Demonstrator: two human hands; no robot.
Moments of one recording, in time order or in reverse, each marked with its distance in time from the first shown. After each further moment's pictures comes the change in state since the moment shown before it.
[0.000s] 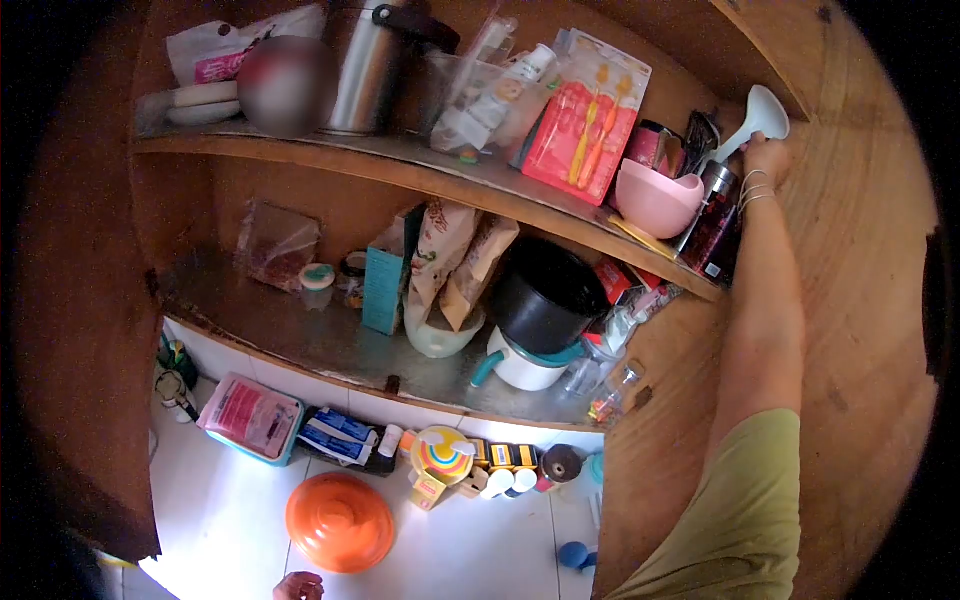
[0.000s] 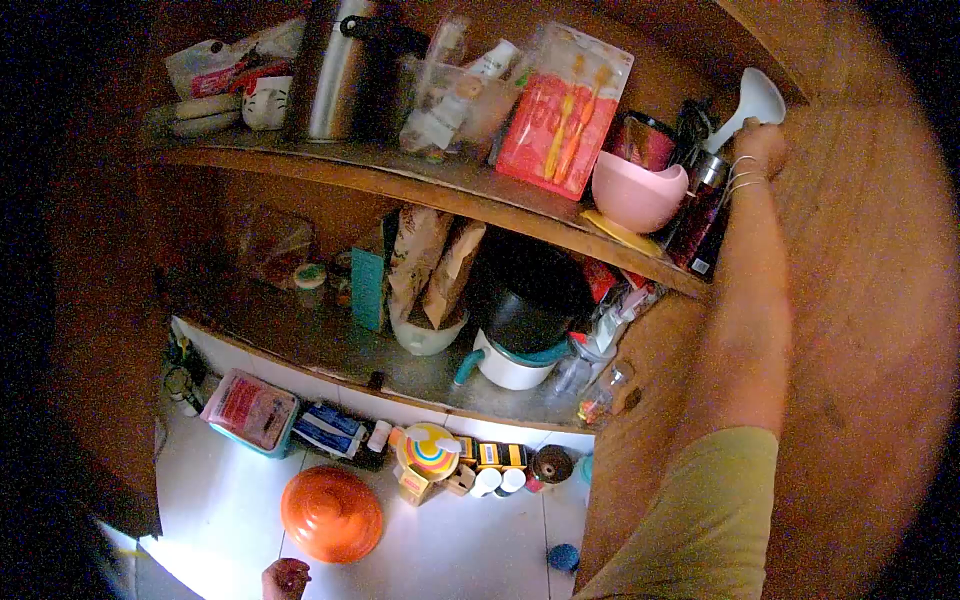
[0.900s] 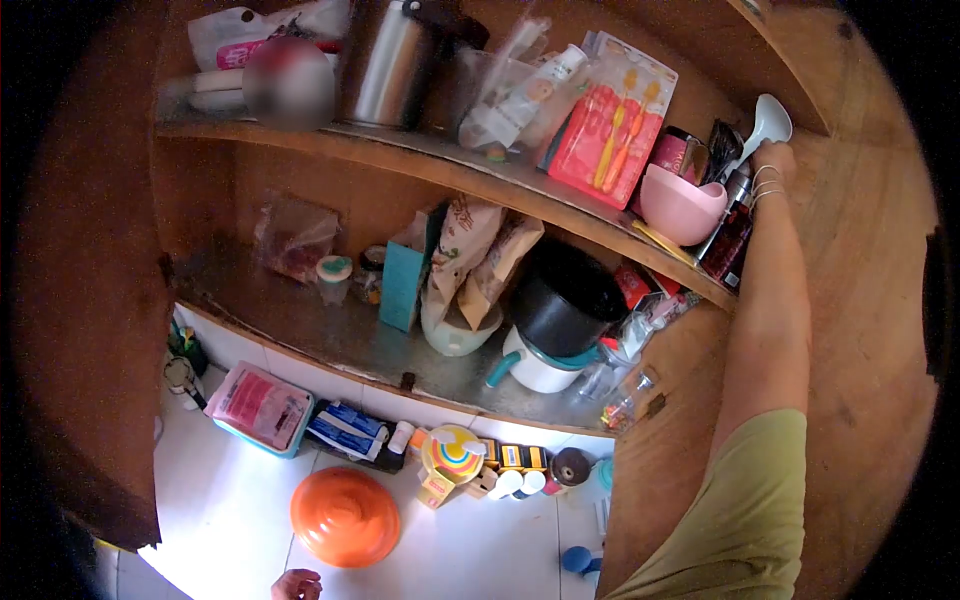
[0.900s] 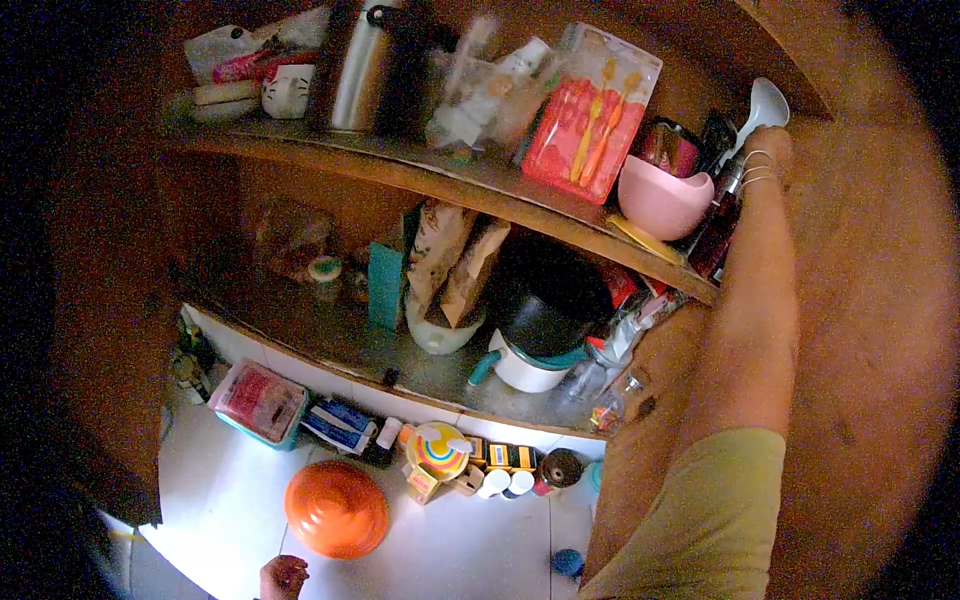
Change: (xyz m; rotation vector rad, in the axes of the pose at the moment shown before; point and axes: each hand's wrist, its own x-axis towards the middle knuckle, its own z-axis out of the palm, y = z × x) left_hand -0.006 0.003 -0.003 0.080 0.053 -0.005; right_hand -0.014 -0.028 0.000 -0.034 -0.060 0.063
